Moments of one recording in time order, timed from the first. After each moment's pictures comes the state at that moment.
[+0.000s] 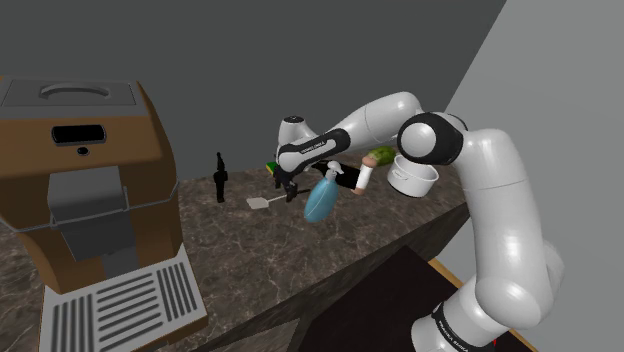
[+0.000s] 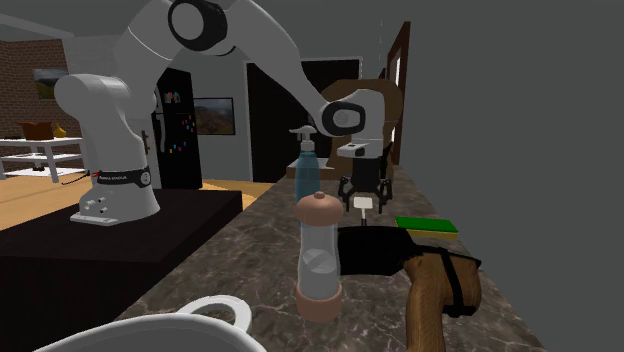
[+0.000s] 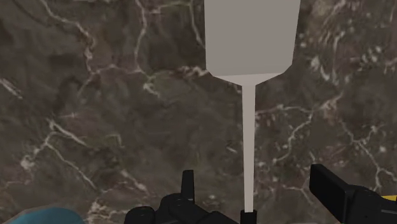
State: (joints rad) arm -0.06 0.81 0.14 -1.56 -0.24 2.34 1.89
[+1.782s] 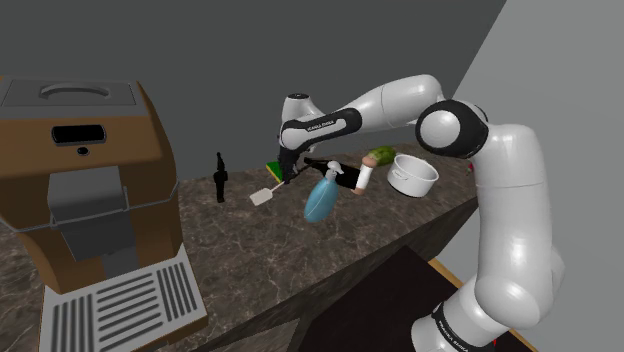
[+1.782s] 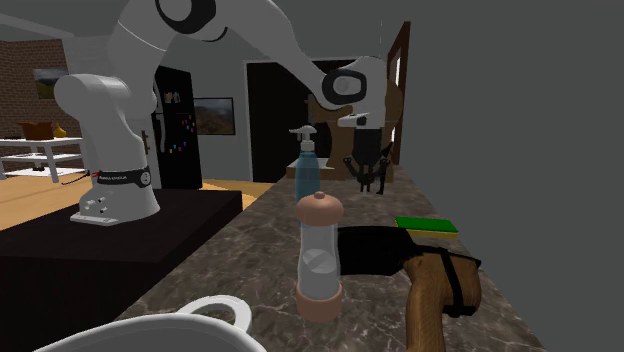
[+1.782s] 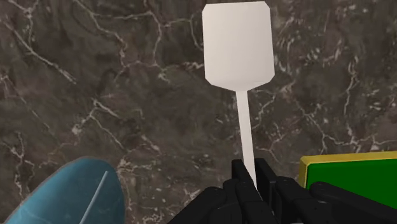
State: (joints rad) arm -0.07 0.67 0.17 -1.57 -0.21 2.22 1.87
